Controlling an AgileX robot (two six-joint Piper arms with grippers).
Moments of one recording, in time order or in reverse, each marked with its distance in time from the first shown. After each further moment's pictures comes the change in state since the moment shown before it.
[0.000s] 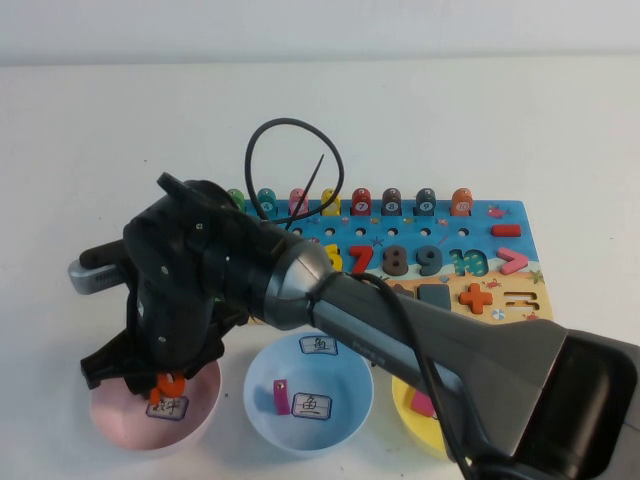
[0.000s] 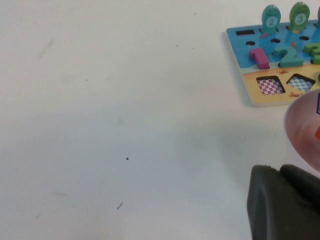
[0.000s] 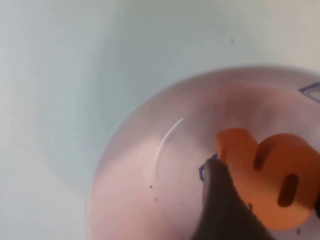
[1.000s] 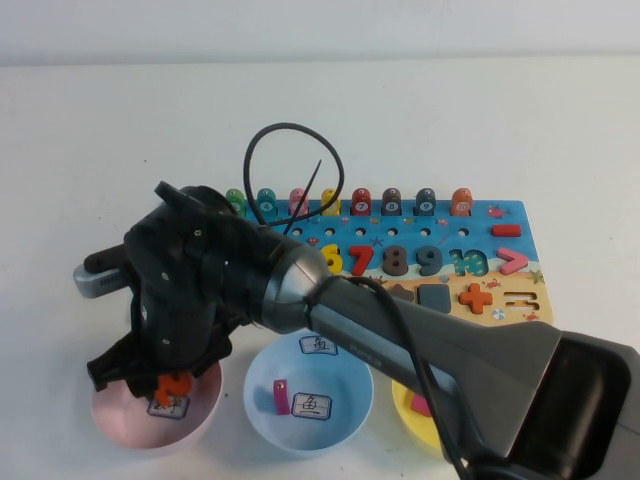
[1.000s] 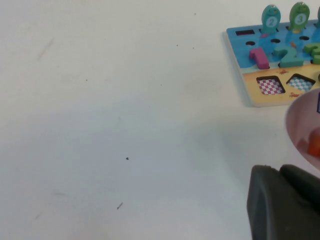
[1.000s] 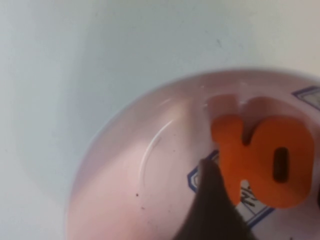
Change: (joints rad) right arm 0.000 0.014 0.000 -0.026 0.000 0.000; left arm 0.000 0.000 0.000 0.000 0.000 0.000
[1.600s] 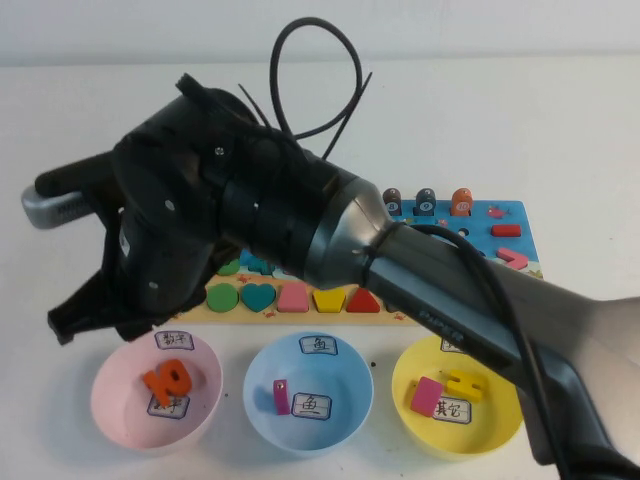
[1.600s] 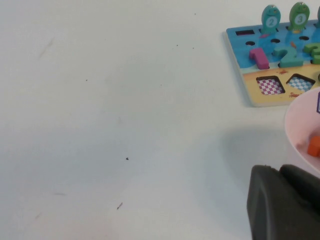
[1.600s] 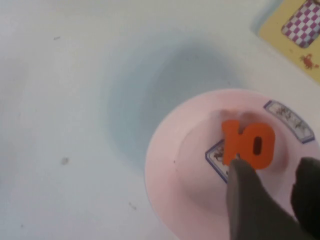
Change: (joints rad) right arm 0.018 -0.212 0.035 -0.030 0.002 -0.071; left arm 0.000 0.000 0.000 0.000 0.000 0.000
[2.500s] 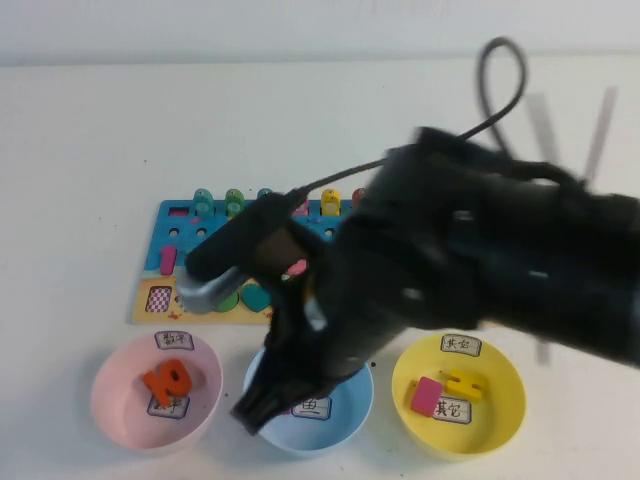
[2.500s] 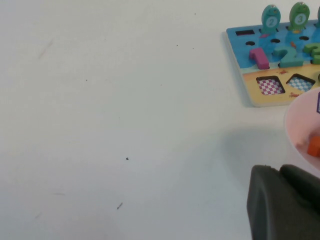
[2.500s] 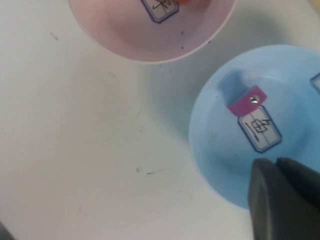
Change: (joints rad) right arm 0.005 -0.537 0.845 -0.091 -0.232 -0.163; left arm 0.000 0.000 0.000 0.000 0.000 0.000
